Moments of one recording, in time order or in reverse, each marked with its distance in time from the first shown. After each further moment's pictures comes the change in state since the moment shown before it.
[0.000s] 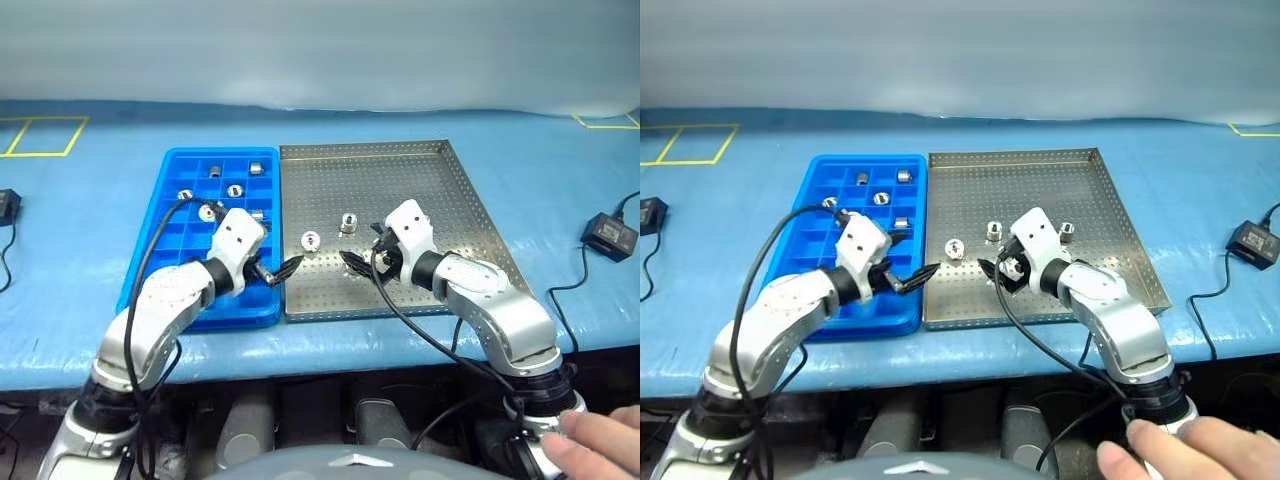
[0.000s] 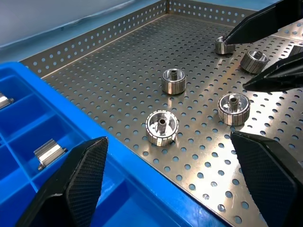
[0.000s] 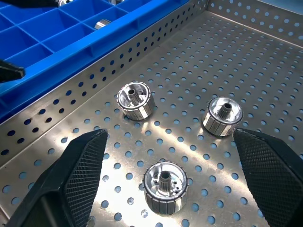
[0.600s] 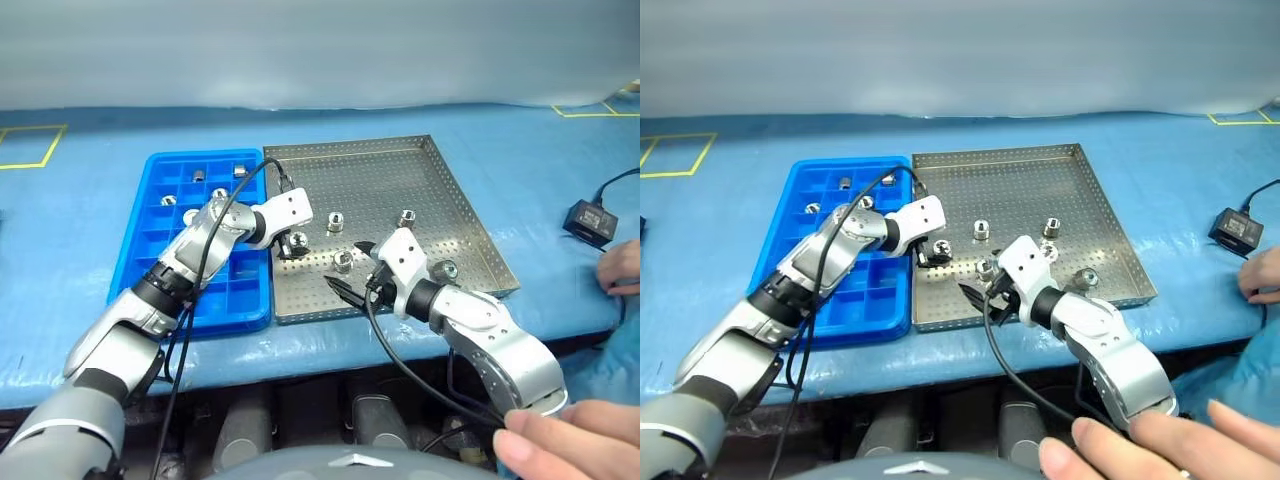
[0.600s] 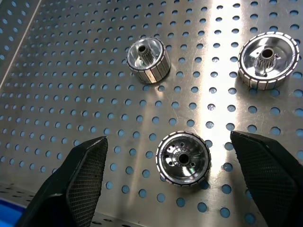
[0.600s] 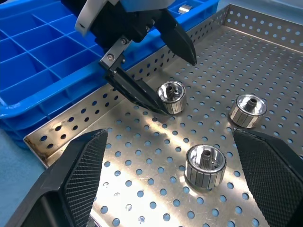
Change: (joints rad) left arm -0.530 -0.022 -0.374 0.717 0.351 -0.196 -0.347; right arm 0.166 0.010 0.045 -0.194 0.010 -0.064 -0.028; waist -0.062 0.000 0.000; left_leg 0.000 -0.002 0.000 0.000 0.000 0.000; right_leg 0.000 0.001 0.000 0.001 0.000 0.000
